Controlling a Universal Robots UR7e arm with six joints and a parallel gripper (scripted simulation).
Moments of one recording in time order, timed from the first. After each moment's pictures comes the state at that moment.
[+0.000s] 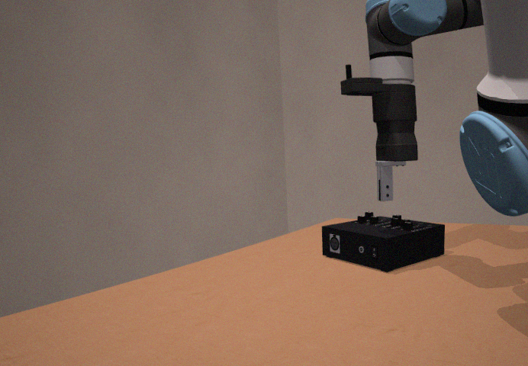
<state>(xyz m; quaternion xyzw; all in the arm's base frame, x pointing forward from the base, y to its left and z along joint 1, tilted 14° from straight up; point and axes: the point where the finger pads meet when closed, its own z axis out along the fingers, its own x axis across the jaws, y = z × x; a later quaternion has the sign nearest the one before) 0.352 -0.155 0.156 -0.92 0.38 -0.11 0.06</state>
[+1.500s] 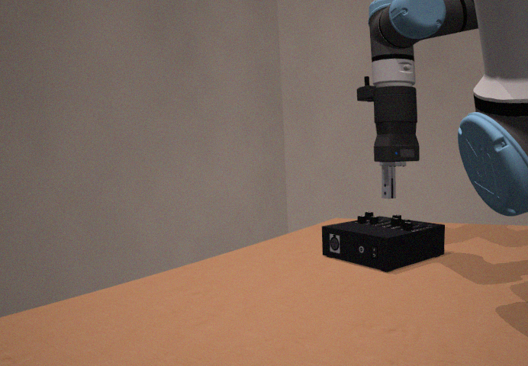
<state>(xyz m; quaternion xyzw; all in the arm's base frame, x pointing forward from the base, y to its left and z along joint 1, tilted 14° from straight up) 0.357 -0.203 0.154 -0.42 0.90 -0.04 0.13</state>
